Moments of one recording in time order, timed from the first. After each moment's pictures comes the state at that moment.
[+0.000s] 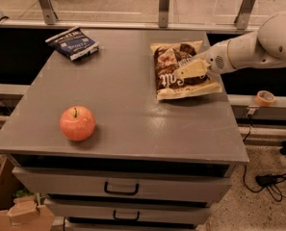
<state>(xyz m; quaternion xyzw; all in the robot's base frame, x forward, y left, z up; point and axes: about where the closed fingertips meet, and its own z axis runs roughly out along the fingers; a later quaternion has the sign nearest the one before) 0.684 -0.158 0.856 -0.36 0.81 0.20 0.41</state>
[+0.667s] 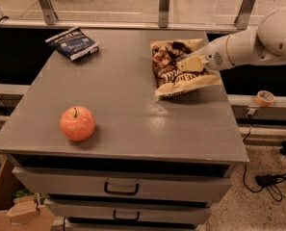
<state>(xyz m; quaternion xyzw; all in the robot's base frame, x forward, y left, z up) 0.686 -0.152 0.871 -0.37 0.80 0.20 0.43</state>
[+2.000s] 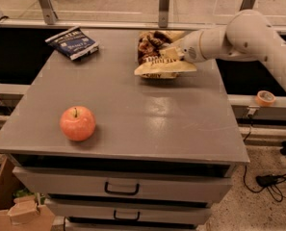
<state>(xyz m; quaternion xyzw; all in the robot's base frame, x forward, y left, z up) 0.741 -0.092 0.871 -0.40 0.76 0.19 0.48</state>
